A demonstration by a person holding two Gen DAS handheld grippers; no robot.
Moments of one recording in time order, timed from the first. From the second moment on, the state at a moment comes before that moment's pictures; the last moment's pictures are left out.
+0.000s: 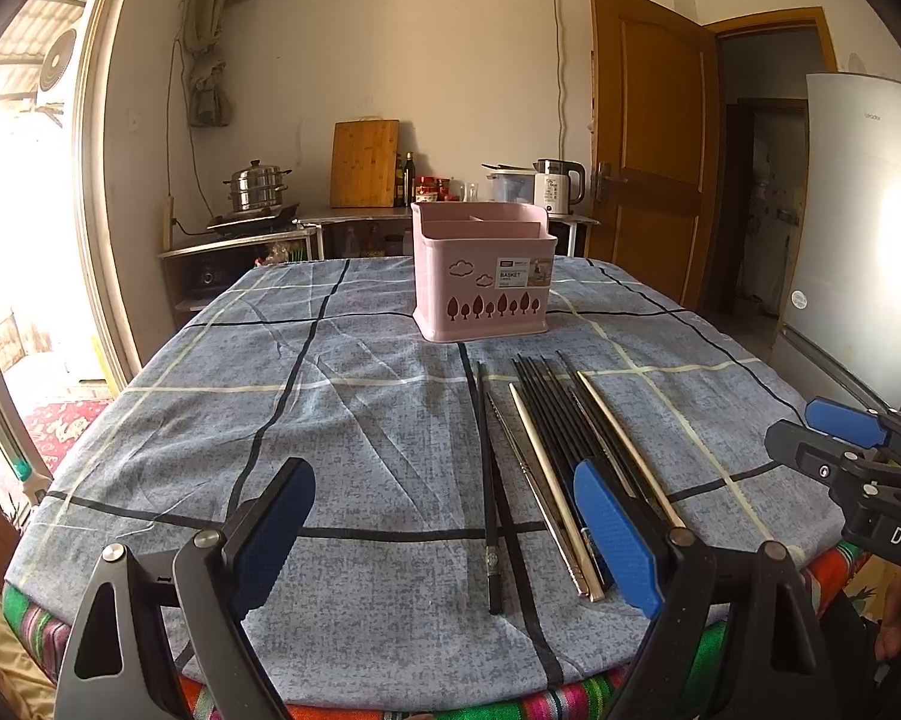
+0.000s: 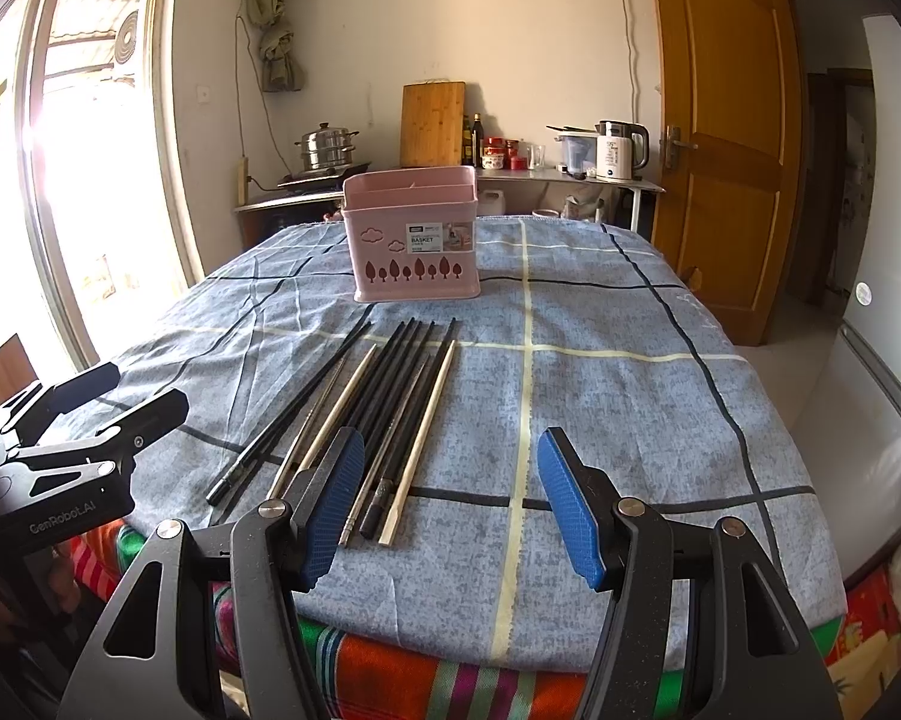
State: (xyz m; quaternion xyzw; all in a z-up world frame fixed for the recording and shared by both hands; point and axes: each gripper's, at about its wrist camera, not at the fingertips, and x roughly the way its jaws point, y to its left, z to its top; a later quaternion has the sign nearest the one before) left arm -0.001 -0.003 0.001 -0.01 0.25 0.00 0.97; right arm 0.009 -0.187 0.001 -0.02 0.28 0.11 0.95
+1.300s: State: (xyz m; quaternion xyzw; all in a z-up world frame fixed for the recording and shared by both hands) left arm -0.004 -0.005 0.002 -0.01 0.25 -0.01 0.97; right arm 0.010 -0.186 -0.001 -0.02 0.28 0.11 0.95
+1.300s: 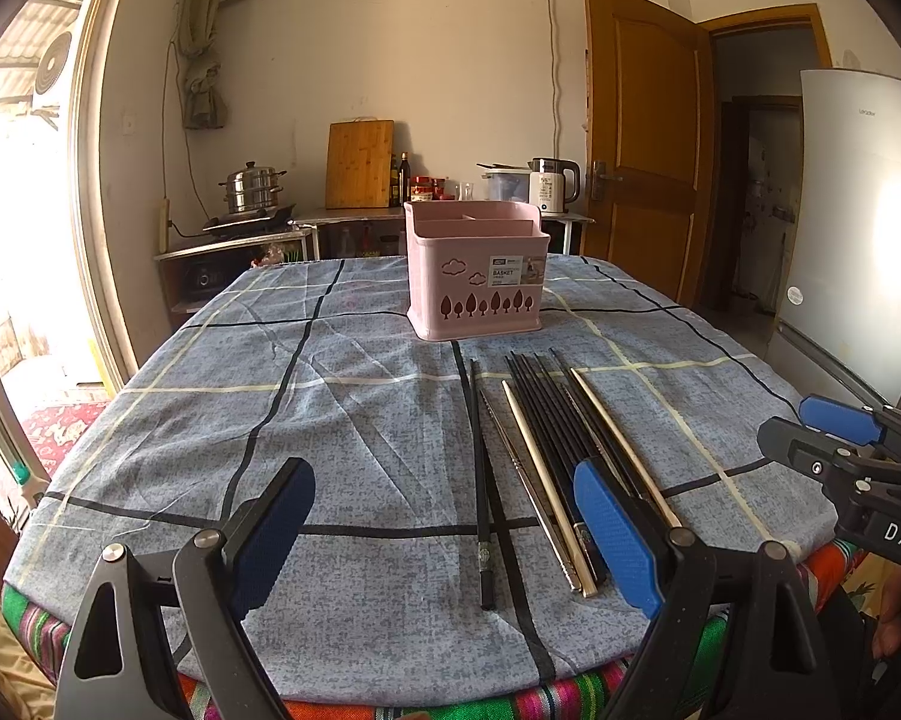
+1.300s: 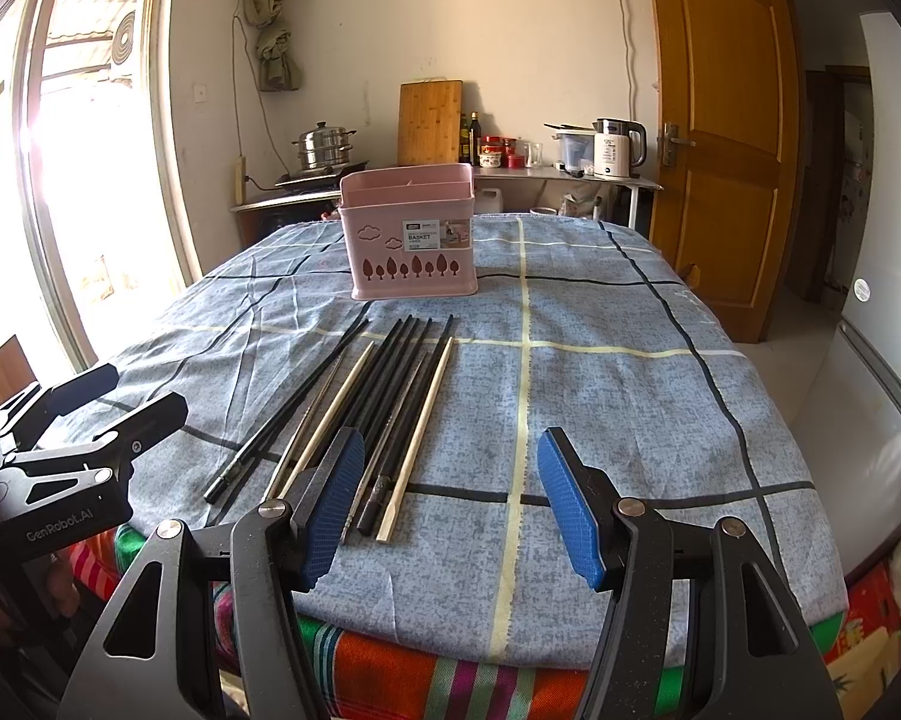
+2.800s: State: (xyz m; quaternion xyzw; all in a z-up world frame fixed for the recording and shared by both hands) left arm 0.093 0.012 -0.026 -0.02 0.37 -0.05 0.93; right arm 0.067 -0.175 -0.015 -0.02 0.34 0.12 0.93
